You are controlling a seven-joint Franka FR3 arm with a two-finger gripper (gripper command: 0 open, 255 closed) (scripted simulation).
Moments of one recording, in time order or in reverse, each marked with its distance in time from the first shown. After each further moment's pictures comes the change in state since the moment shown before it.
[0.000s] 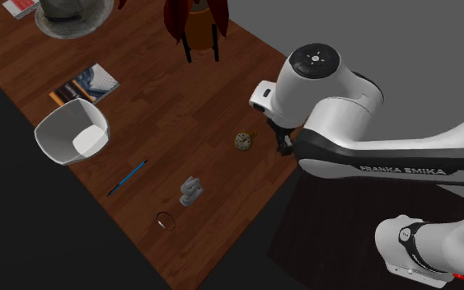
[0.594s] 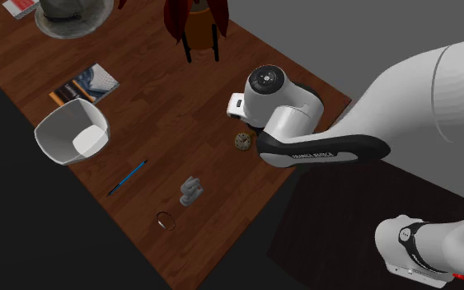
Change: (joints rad) arm -0.035 0.365 0.014 0.217 -0.026 0.155 -0.230
